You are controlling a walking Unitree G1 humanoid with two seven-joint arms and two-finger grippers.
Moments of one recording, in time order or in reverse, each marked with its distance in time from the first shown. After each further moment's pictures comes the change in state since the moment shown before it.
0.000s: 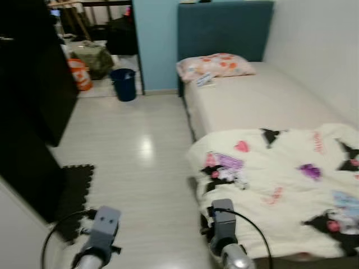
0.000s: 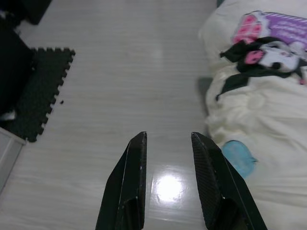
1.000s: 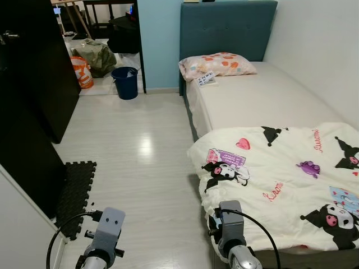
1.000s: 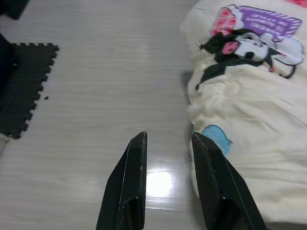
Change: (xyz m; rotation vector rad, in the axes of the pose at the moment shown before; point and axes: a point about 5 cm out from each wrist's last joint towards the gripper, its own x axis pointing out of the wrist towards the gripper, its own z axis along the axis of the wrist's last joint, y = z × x) left arm 0.003 0.001 -0.001 -0.003 0.037 0.050; right arm 0.000 -0.001 0.000 -0.006 -0.002 0.007
